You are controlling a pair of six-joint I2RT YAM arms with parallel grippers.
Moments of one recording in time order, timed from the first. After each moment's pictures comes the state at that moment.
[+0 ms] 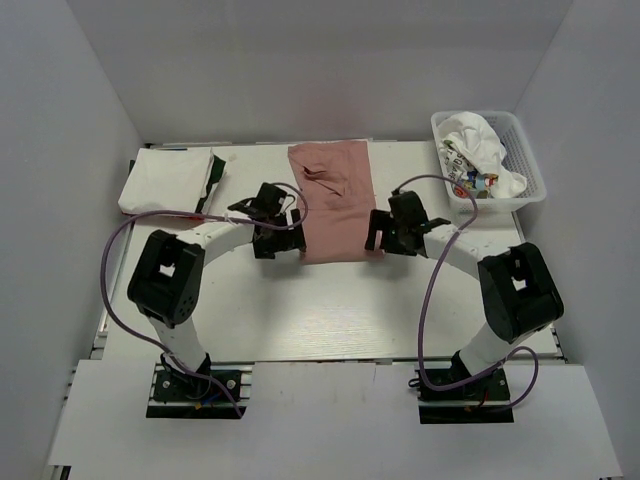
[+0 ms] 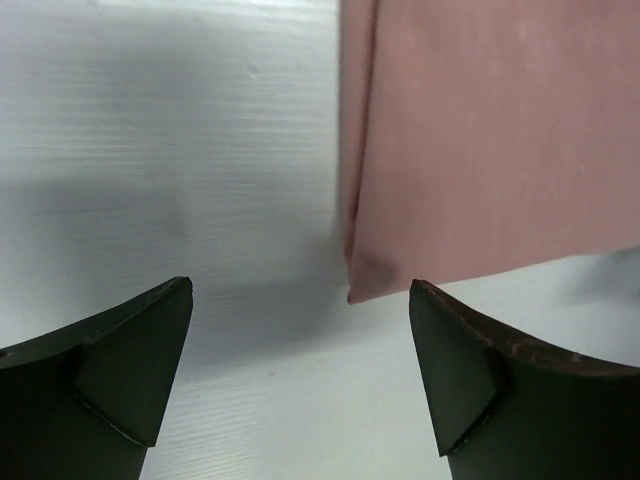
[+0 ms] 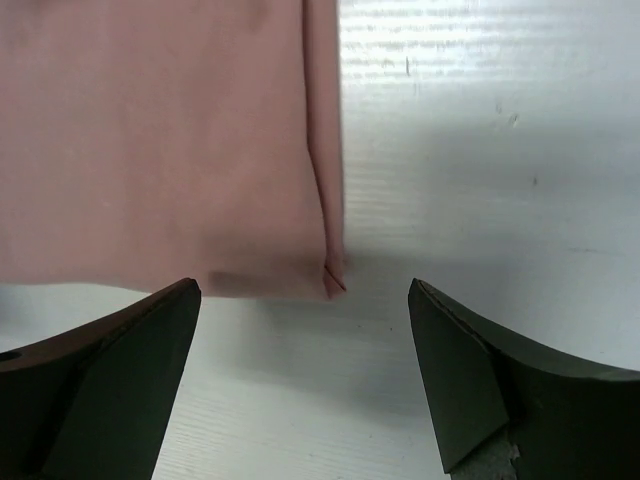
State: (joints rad) left arm -0.46 1.77 1.16 -0.46 0.04 -0.59; right arm 0.45 1.63 0.95 -0.23 0.02 0.46
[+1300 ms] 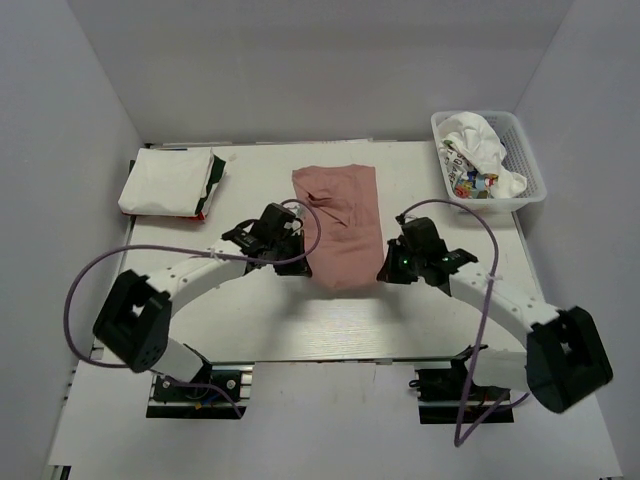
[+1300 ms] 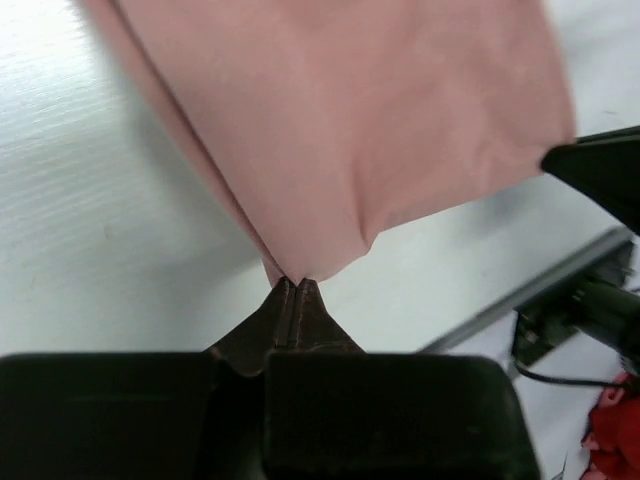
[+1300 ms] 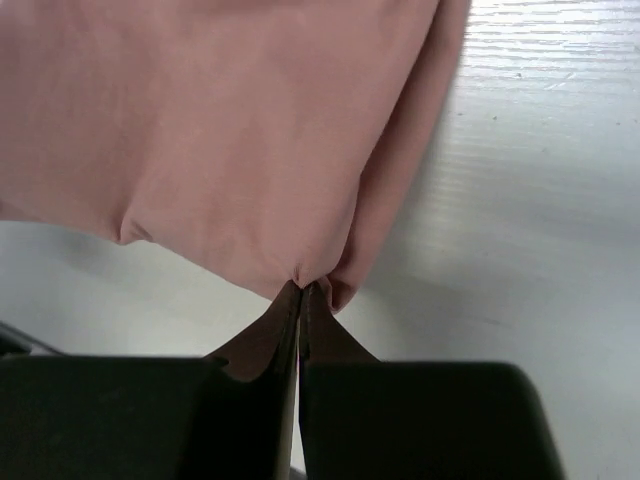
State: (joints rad) left arm -0.64 1.50 0.96 -0.40 0.20 -0.60; right arm 0.52 1.25 0.69 -0.33 -0.15 0.51
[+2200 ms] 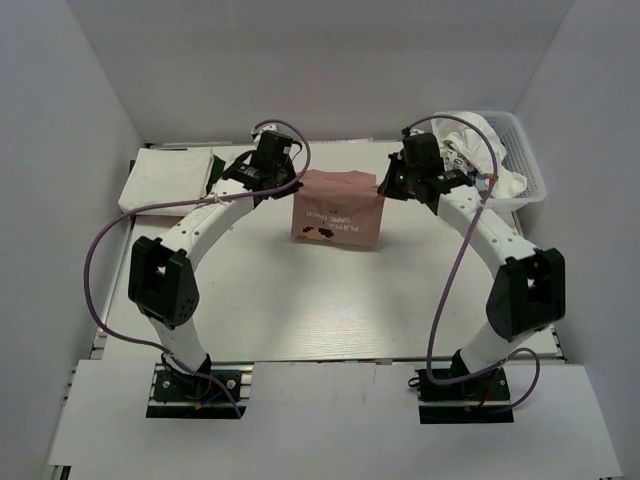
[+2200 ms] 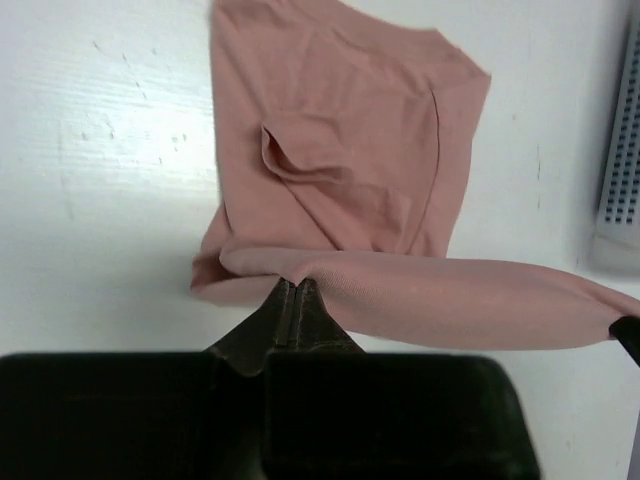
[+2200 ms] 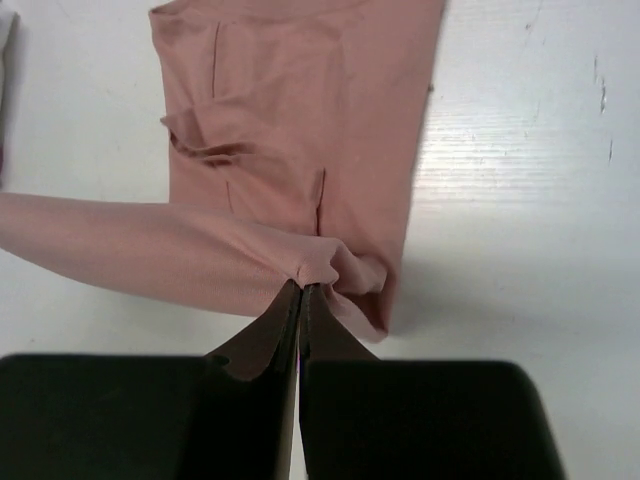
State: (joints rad) left arm -0.50 1.74 1.56 -0.55 -0.19 -0.69; right arm 0.40 1.58 1.36 -0.45 -0.03 0.45
